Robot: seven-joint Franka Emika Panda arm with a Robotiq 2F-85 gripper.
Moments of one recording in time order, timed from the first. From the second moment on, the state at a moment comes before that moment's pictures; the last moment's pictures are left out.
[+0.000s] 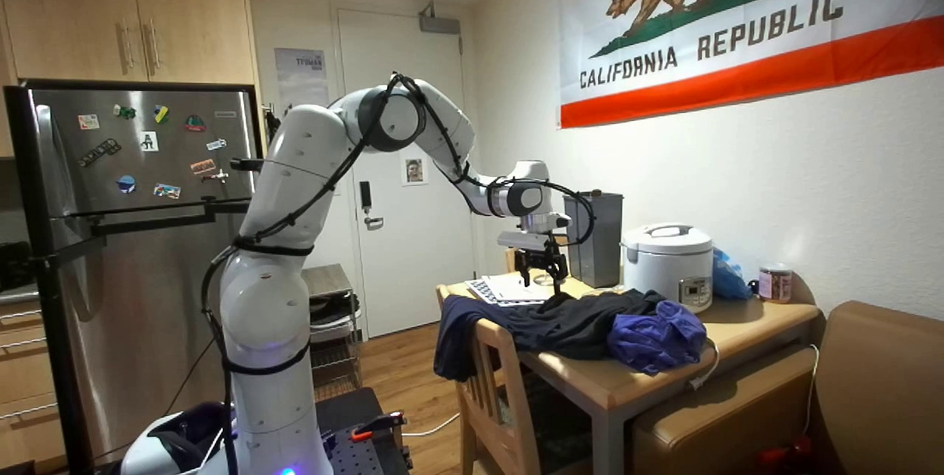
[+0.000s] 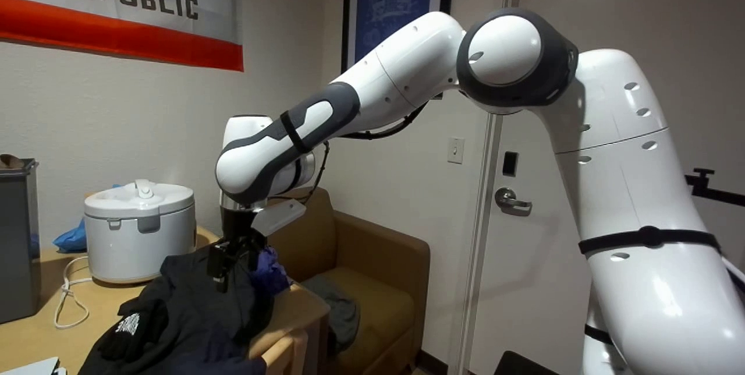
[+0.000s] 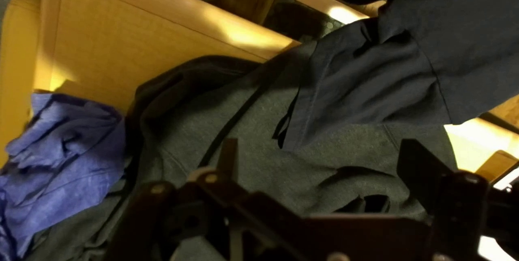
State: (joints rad) arm 0.10 0.40 0.13 -1.83 -0.06 2.33 -0.12
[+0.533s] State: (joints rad) arm 0.09 0.66 0.05 -1.56 -0.03 2.35 -0.03
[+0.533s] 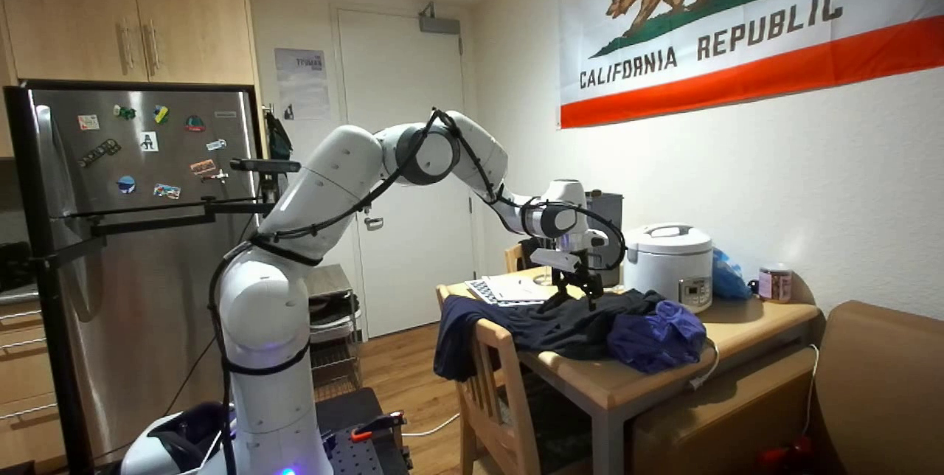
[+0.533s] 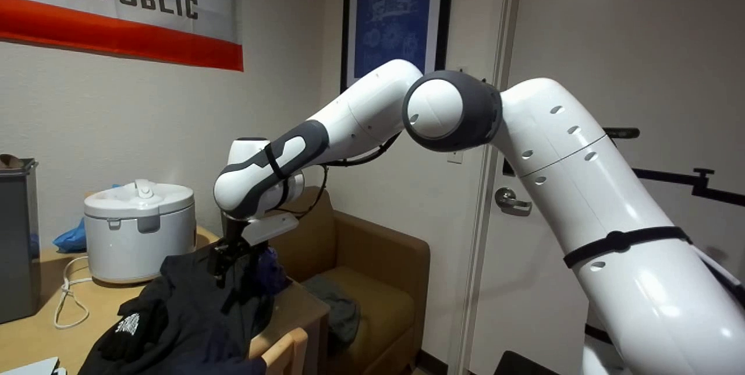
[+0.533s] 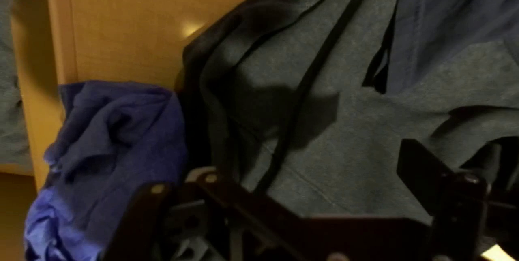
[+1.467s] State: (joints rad) arm 0.08 0.88 0.03 -1.28 -0.01 2.36 0.05
